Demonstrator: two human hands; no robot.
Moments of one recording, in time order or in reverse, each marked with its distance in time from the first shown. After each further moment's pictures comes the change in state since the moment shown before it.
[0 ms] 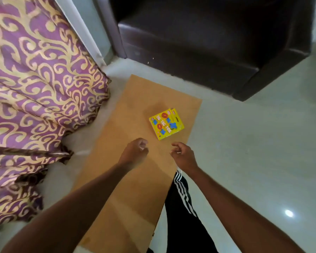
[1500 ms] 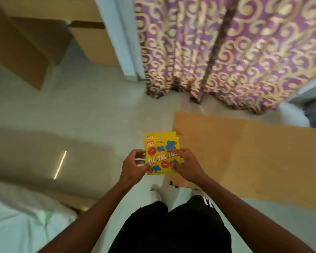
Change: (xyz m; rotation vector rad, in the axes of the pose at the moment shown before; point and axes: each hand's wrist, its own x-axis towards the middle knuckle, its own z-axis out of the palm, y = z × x) left_hand -0.553 -0.228 0.111 -0.918 1.121 -0.549; right_hand -0.363 0.045 0.210 -0.821 -1.156 -0.872
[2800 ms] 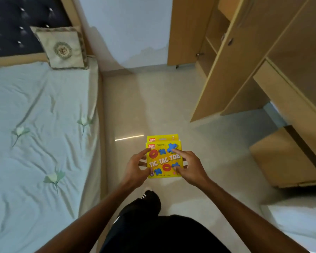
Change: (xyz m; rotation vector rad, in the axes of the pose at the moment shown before) left_hand 0.254 -0.190 -0.710 -0.390 0.927 -0.274; right_hand 0.511 -0.631 0.553 -0.425 -0.775 -0.665
